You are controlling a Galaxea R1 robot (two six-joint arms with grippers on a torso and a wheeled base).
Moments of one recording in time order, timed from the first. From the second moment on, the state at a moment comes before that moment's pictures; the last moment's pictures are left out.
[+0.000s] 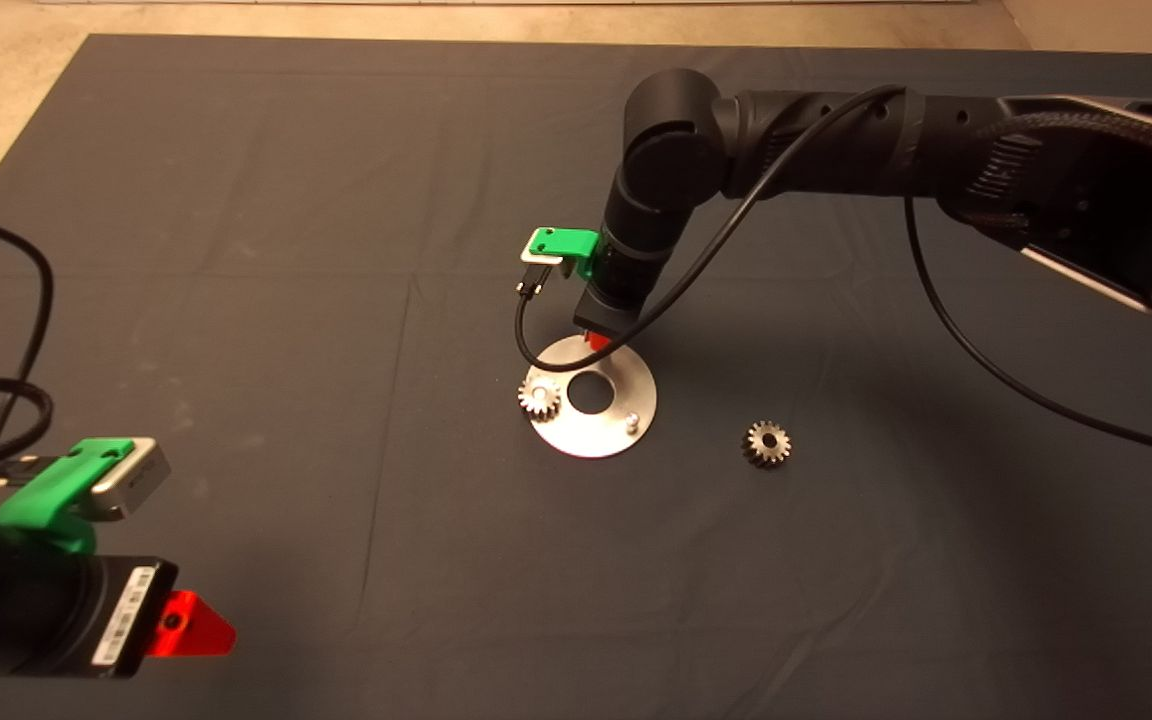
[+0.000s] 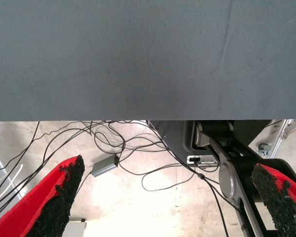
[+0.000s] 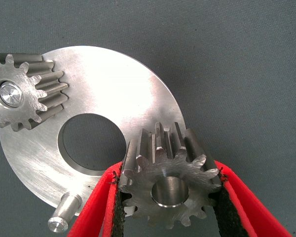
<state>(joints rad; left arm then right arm) -0.55 1.86 -0.34 0.07 1.53 -1.53 0.40 2.97 -1.54 -0.26 -1.41 0.30</state>
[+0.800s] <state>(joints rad) -0.55 1.86 -0.34 0.07 1.53 -1.53 0.40 2.97 -1.57 -0.26 -1.41 0.30</state>
